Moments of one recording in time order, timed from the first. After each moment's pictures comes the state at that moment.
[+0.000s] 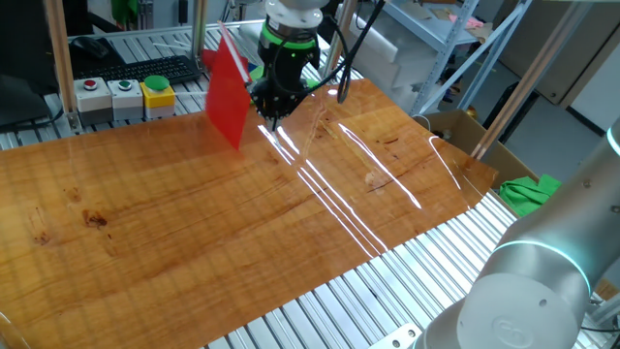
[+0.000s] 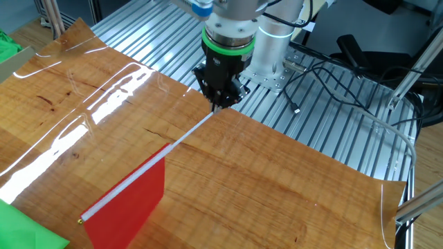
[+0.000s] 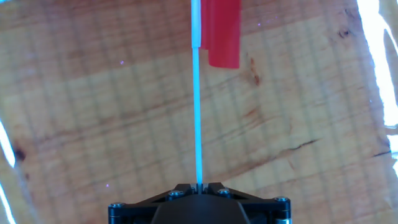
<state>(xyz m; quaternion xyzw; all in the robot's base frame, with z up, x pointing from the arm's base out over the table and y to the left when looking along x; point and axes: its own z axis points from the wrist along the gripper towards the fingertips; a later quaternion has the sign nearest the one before) 0.506 0.046 0.250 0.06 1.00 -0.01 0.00</state>
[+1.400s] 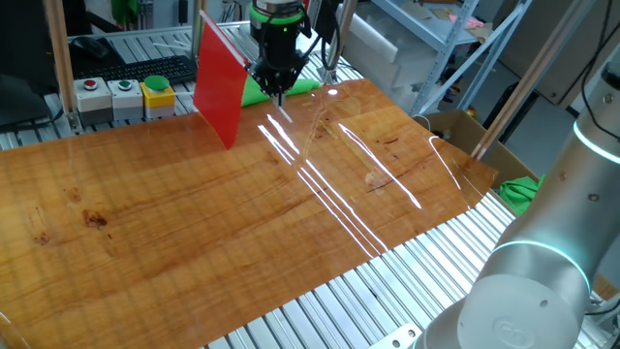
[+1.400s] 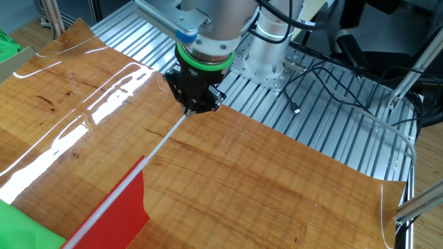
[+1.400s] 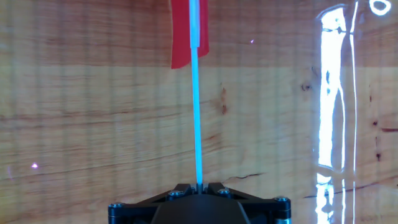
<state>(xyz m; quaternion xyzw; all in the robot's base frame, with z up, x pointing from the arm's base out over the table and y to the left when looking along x) 0.557 0.010 0.261 0.00 1.00 -0.08 -0.02</state>
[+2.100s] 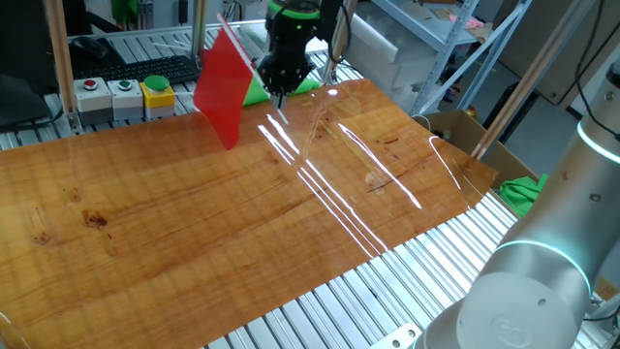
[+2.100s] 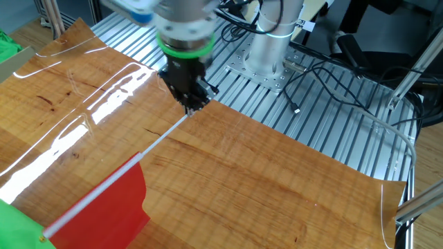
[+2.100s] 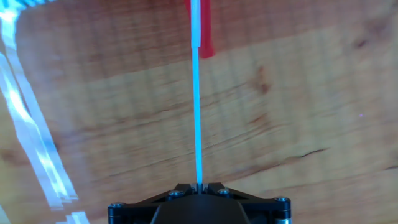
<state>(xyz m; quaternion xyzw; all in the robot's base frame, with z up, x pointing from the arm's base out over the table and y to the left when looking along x) 0.553 0.013 0.261 0.10 0.99 0.10 -0.04</state>
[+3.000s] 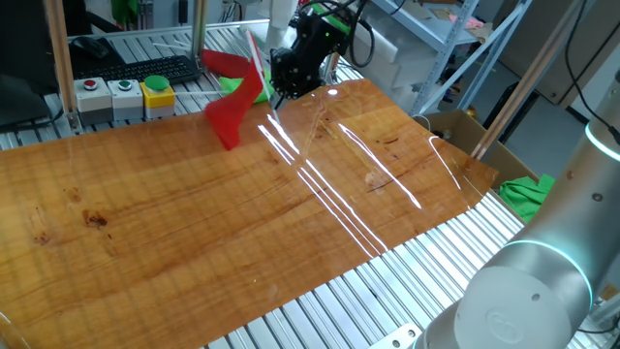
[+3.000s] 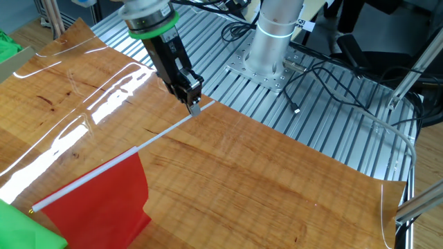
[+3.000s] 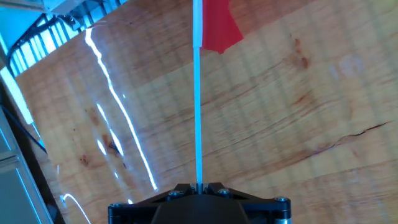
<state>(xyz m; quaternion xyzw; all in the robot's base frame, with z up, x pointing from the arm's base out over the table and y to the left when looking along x) 0.550 0.018 0.262 0.16 0.96 0.21 -0.04</state>
